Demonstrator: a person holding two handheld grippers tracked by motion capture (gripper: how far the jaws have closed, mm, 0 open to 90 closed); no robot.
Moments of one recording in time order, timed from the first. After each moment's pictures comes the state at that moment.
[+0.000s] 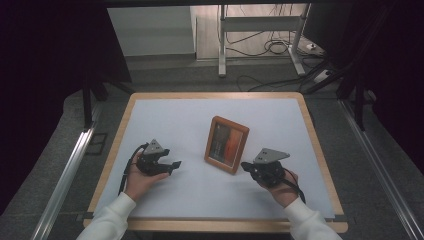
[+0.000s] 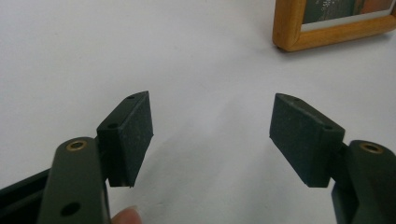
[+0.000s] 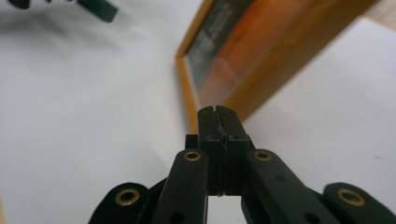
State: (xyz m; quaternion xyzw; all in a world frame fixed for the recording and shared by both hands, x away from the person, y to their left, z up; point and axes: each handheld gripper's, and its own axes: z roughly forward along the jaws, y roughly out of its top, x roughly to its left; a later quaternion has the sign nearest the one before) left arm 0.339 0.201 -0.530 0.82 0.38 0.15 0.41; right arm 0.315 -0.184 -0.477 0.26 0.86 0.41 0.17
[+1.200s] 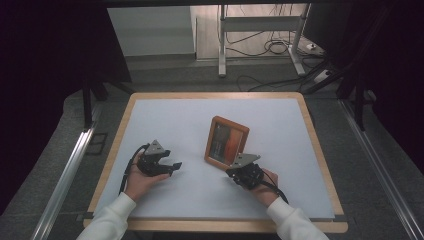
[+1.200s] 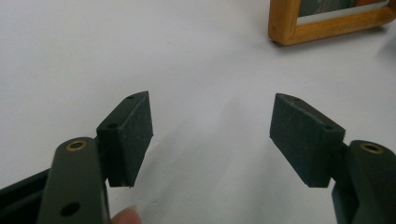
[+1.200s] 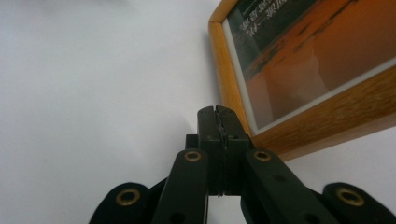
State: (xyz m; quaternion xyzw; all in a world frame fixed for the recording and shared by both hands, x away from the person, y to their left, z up) left arm 0.339 0.200 -0.532 0.83 0.37 0.14 0.40; right arm 0.326 -0.136 -0.515 0.23 0.90 0.35 0.15
